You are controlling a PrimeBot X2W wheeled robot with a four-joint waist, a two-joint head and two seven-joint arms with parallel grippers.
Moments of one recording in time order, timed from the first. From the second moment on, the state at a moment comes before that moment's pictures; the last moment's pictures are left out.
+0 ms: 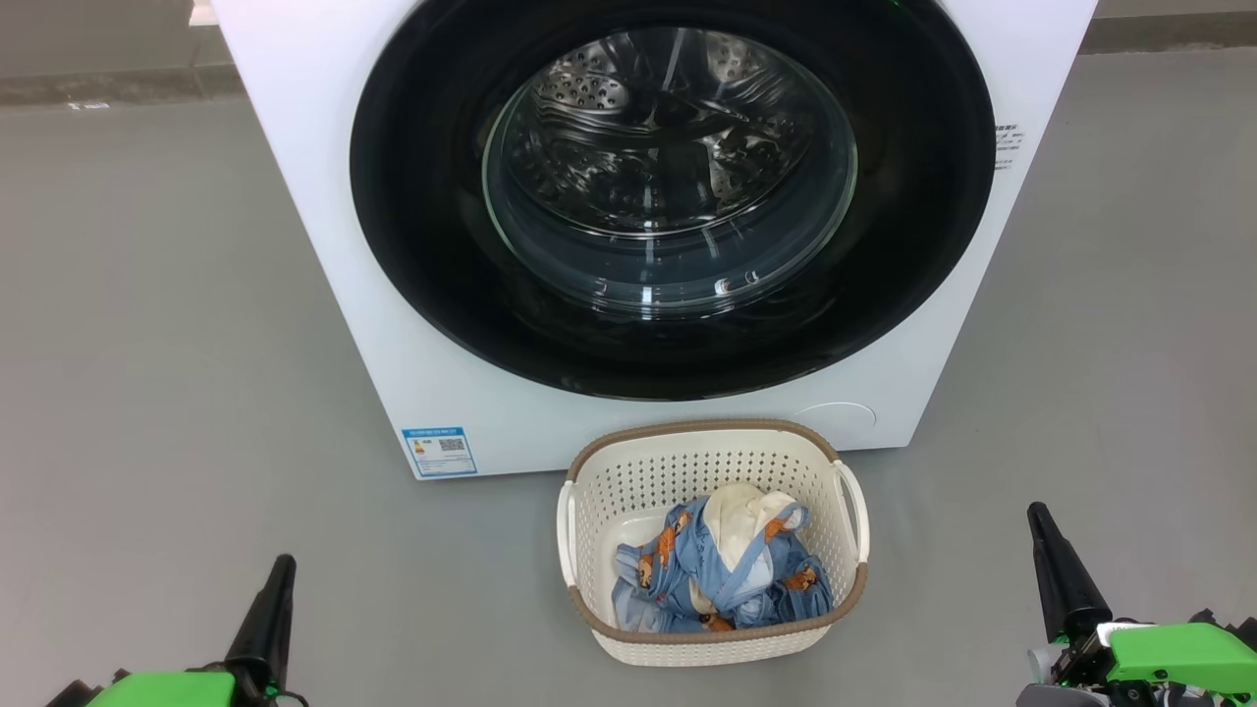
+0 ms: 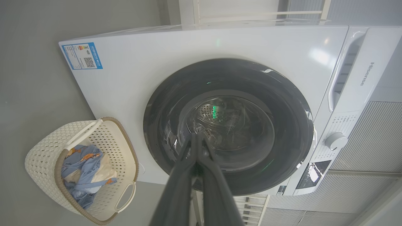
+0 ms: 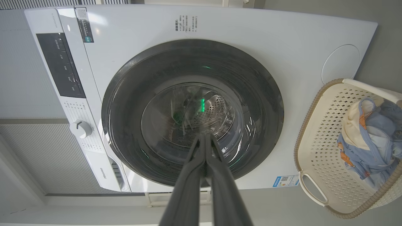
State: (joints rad) left arm -0.06 0.04 0.08 0.27 -1.62 -0.12 0.11; right arm -0.07 -0.05 -0.14 0.27 1.61 0.13 0.11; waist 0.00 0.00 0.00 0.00
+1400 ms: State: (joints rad) left arm -0.01 0.01 0.05 0.32 -1.59 -0.12 0.07; right arm -0.01 -0.03 -0.13 0.30 1.60 0.13 0.06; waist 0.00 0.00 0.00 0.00
